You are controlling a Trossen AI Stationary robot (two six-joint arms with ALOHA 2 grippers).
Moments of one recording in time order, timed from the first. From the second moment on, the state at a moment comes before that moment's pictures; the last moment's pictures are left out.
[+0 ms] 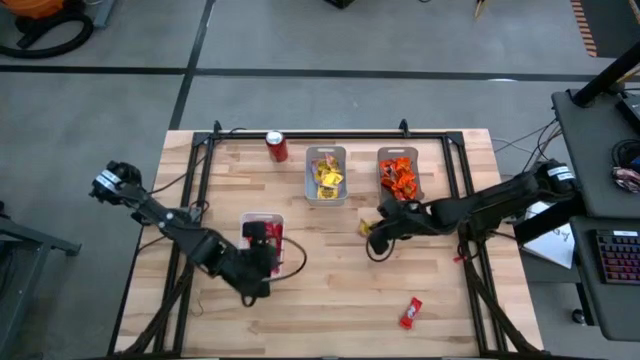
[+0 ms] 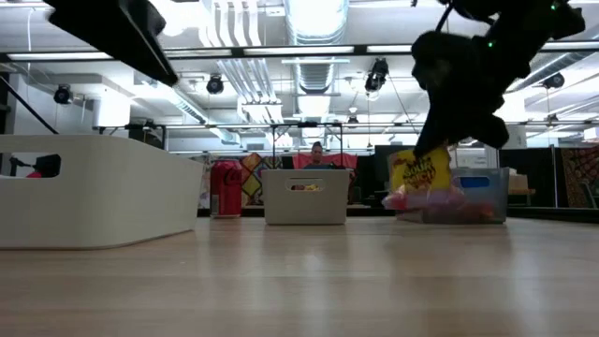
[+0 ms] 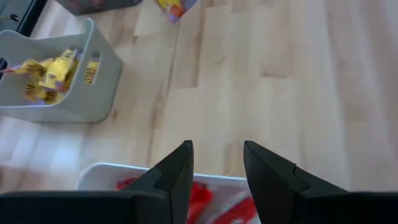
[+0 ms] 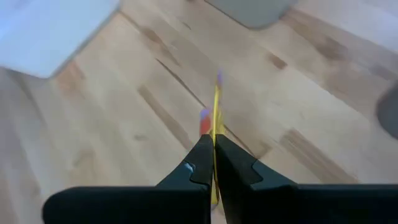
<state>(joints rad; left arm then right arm) -0.59 1.39 0.99 -0.61 -0.59 -0.44 0.19 1.31 0.69 -0.28 0.29 0.93</state>
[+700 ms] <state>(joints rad) -0.82 1.41 0.99 -0.59 -0.83 -0.75 0.13 1.29 0.69 -0.37 0.16 0.56</state>
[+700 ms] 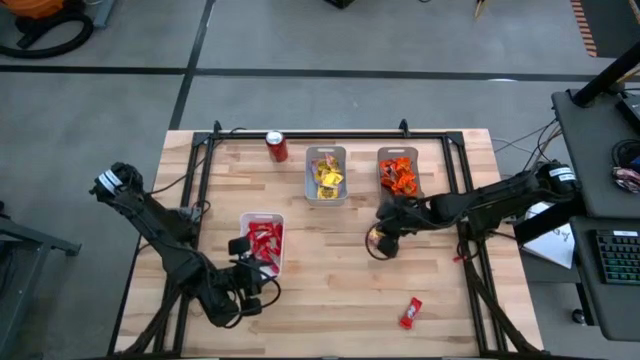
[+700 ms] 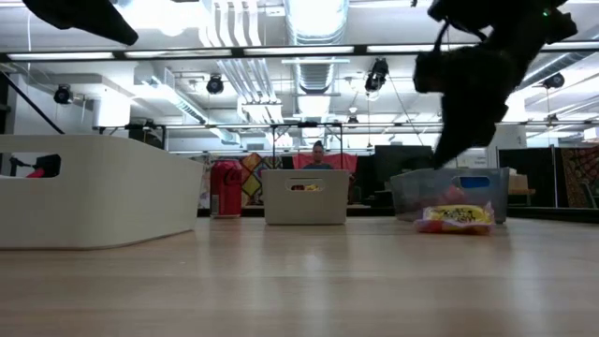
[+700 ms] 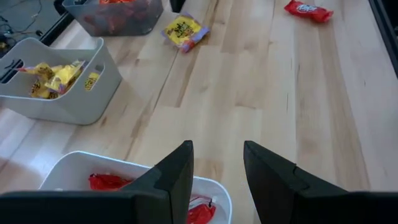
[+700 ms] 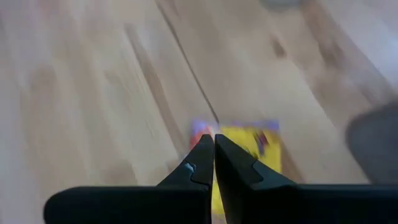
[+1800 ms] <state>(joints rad) -0.71 1.41 0.99 -0.34 -0.85 -0.19 0.18 1.29 0.51 -0.24 0.26 0.58</state>
